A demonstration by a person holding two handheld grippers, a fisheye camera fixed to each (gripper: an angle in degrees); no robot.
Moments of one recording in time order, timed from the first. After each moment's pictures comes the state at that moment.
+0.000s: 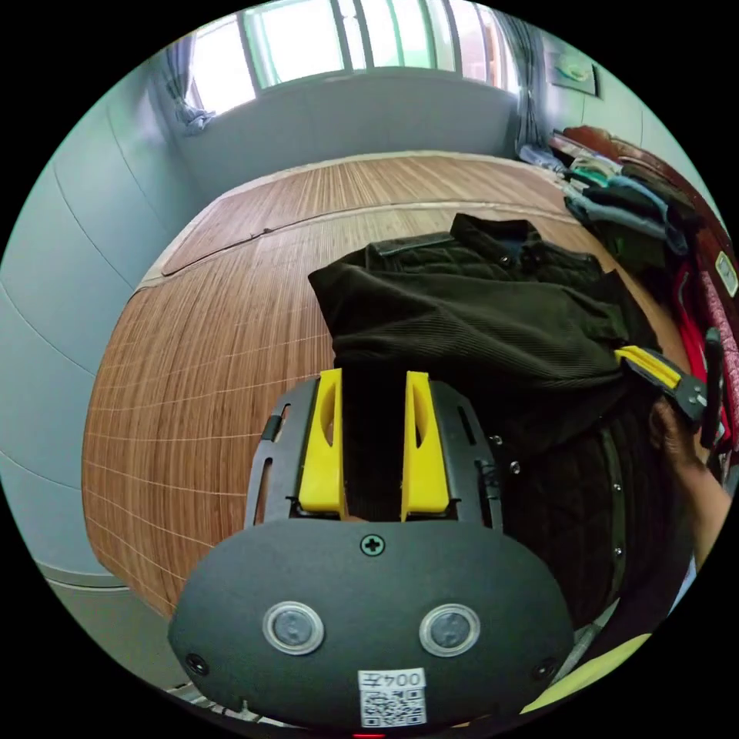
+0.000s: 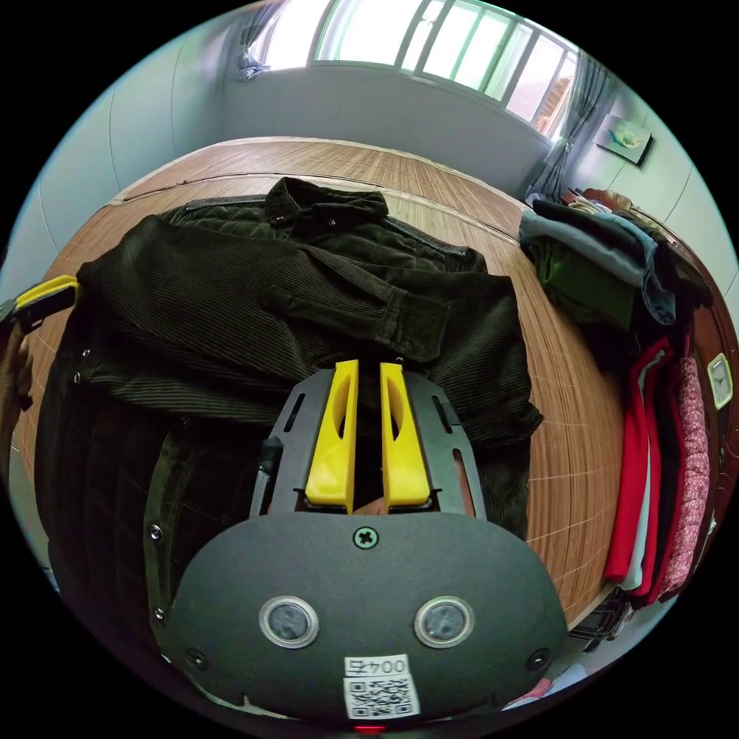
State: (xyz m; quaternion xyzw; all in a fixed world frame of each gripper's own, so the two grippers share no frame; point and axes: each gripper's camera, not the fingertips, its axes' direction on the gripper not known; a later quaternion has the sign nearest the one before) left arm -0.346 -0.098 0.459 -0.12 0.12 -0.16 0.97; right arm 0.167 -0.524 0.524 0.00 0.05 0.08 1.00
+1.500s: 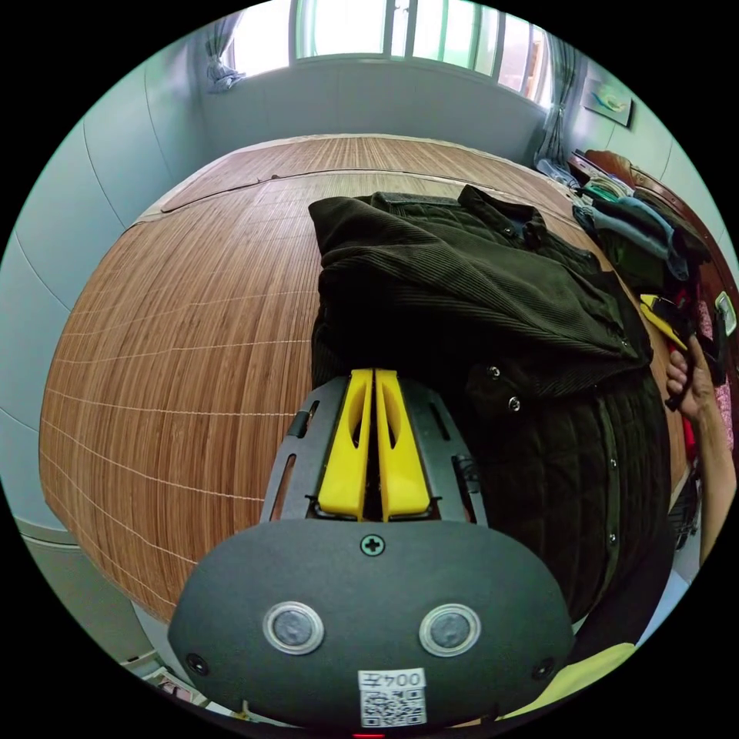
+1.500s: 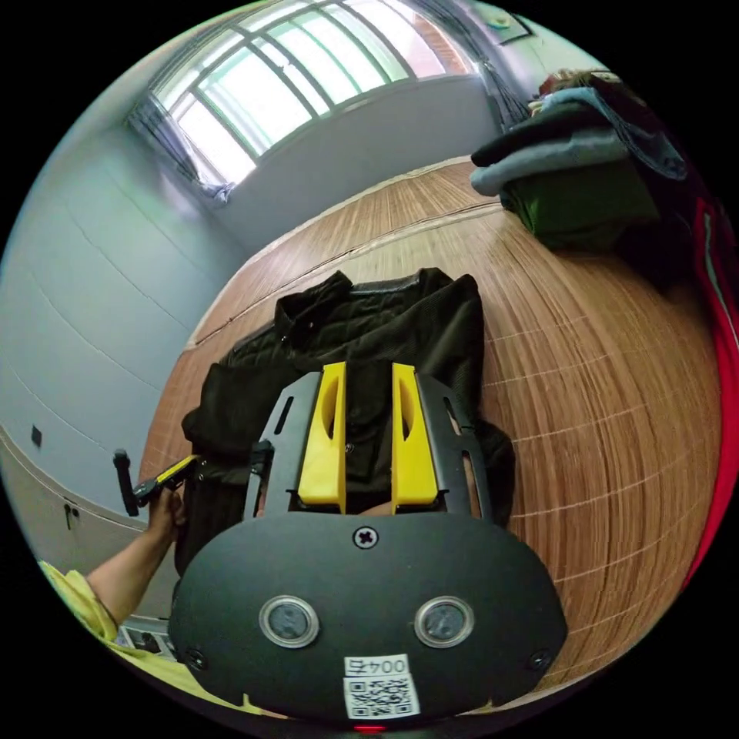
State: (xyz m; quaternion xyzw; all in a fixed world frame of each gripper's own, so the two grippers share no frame) left arm -0.349 0.002 0.482 -0.11 0.17 -0.24 0.95; right arm 0.439 -0.539 0.421 0.06 -0.22 0.25 0.94
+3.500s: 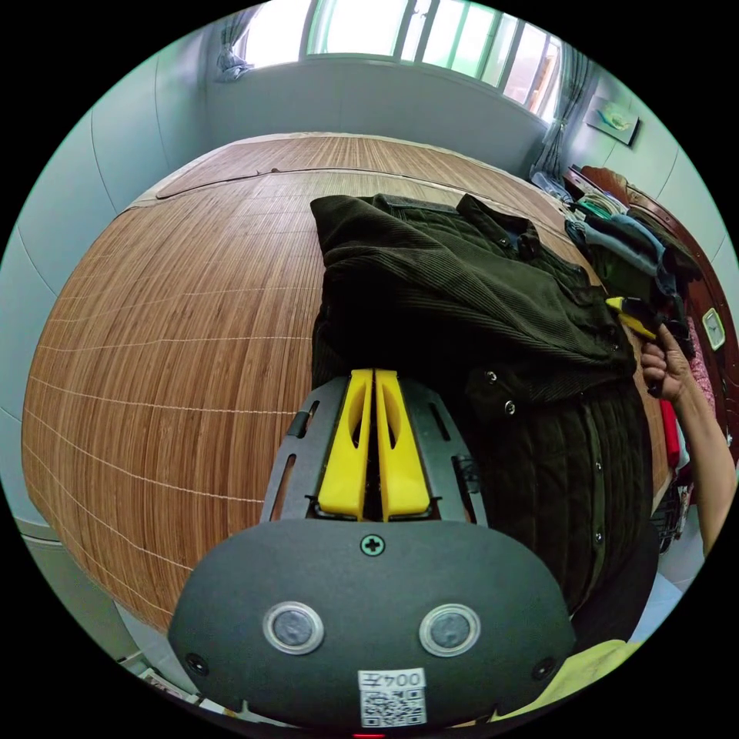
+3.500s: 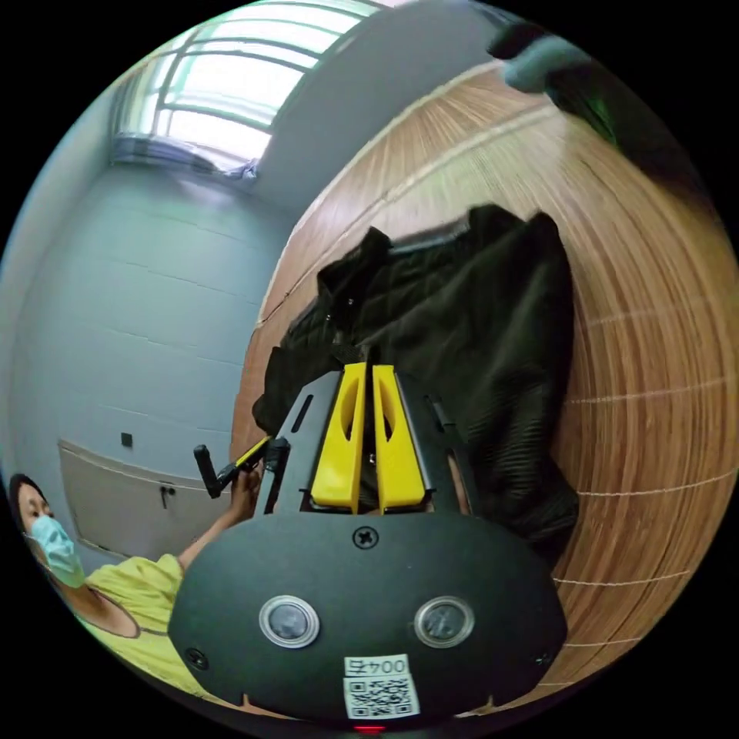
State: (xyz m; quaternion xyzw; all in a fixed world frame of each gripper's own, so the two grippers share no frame) left arm -0.355 0.019 0.482 -0.10 0.20 -0.26 0.94; right arm 0.567 -0.582 0.390 0.04 -0.38 0.21 0.90
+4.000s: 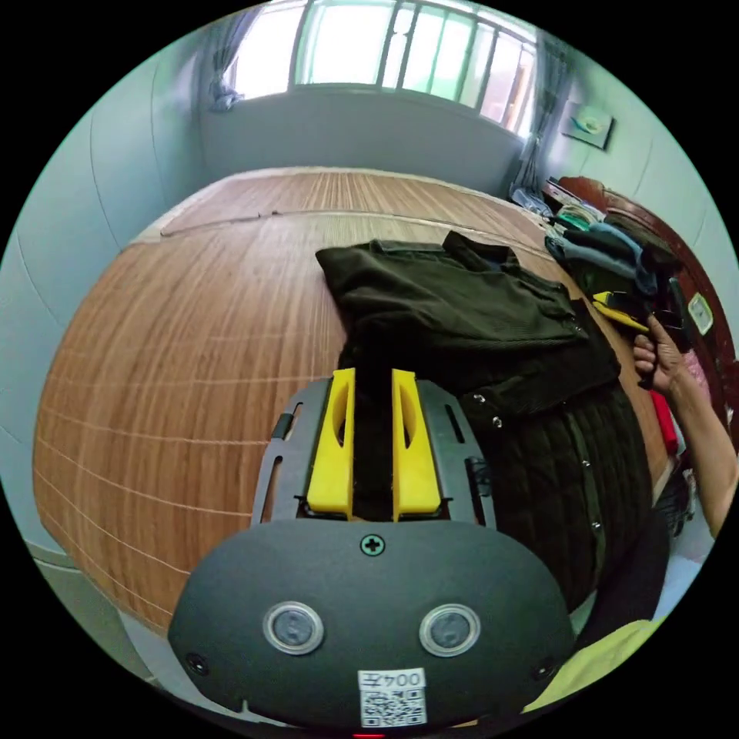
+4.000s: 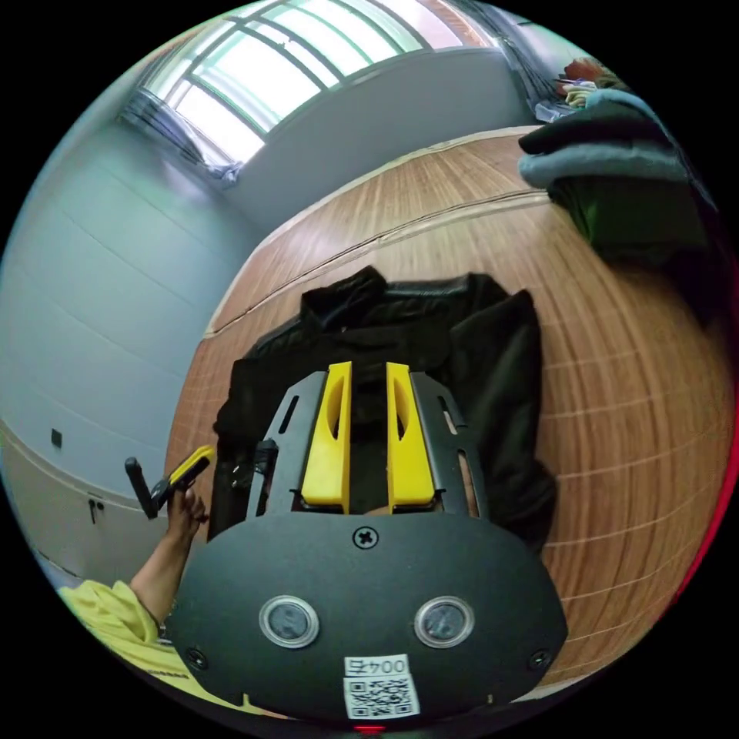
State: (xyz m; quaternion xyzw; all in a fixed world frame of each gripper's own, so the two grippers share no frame) left arm -0.364 -0.007 0.440 -0.04 0.16 -0.20 0.97; right arm 0.458 -0.555 0.402 0.04 -0.29 0.22 0.93
